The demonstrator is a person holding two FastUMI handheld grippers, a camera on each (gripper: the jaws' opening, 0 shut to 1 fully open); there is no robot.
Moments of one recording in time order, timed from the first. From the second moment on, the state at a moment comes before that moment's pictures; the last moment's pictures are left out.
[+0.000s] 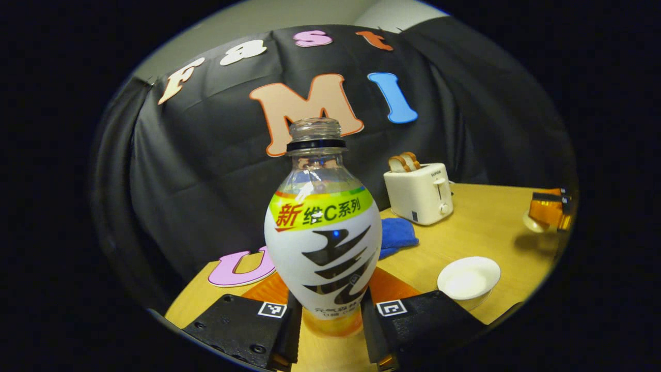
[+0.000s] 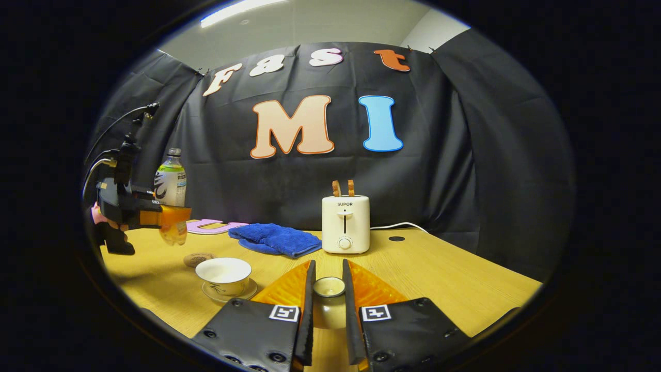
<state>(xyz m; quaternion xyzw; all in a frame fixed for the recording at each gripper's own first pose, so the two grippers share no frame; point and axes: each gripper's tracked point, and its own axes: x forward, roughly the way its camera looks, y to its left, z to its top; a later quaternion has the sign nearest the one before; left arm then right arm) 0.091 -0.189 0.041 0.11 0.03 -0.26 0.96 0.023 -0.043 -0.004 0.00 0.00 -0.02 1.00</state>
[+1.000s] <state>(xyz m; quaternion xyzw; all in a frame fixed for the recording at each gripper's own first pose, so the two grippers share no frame) 0.133 -0.196 -0.009 0.07 0.06 -0.25 0.96 0.023 -0.045 -0.003 0.00 0.00 -0.03 1.00</state>
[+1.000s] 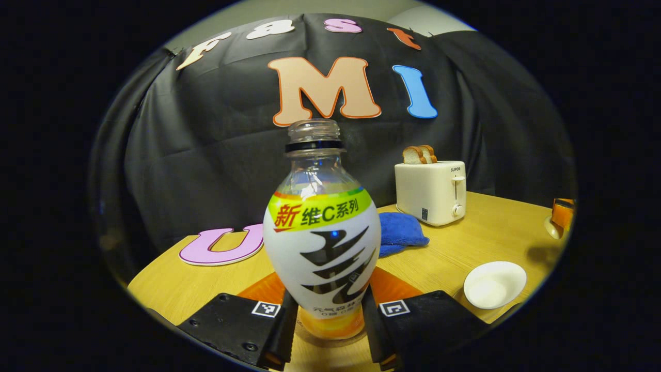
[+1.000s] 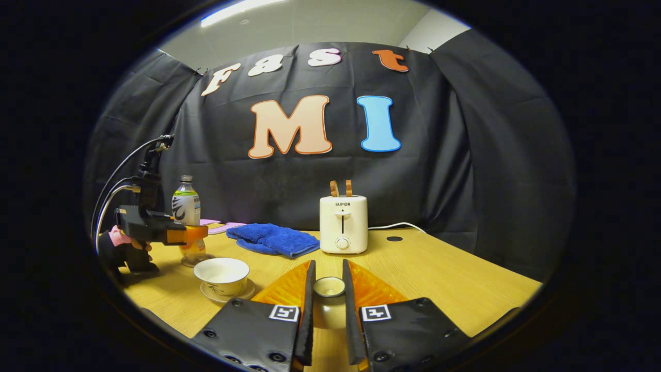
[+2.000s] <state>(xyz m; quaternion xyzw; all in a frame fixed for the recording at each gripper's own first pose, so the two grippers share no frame) 0.130 -0.185 -0.015 0.03 0.06 -0.25 0.97 0.022 -0.045 -0.003 0.00 0.00 -0.03 1.00</state>
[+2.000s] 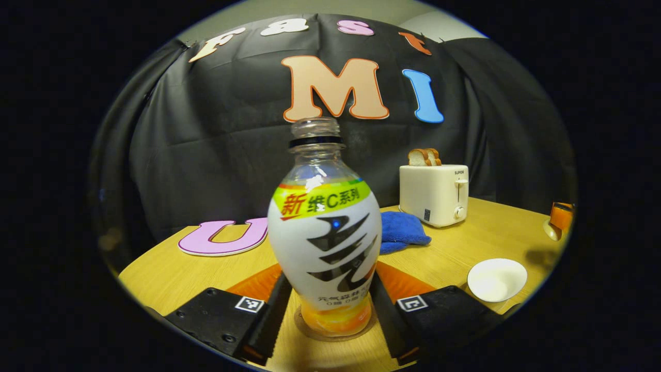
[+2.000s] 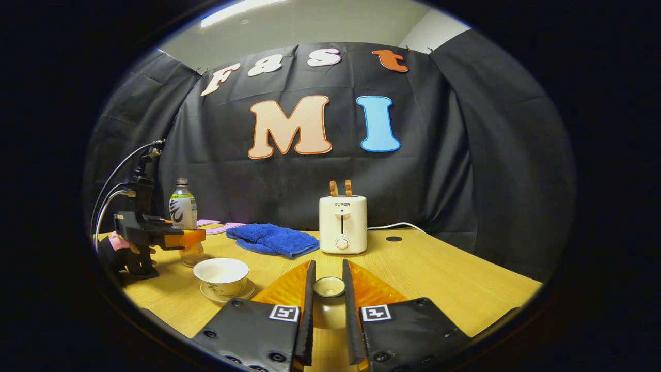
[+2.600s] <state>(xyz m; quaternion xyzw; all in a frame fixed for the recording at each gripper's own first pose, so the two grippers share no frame) 0.093 -0.173 0.004 -0.01 0.00 -0.26 0.96 0.023 -0.040 -0.004 0.00 0.00 -0.02 1.00</state>
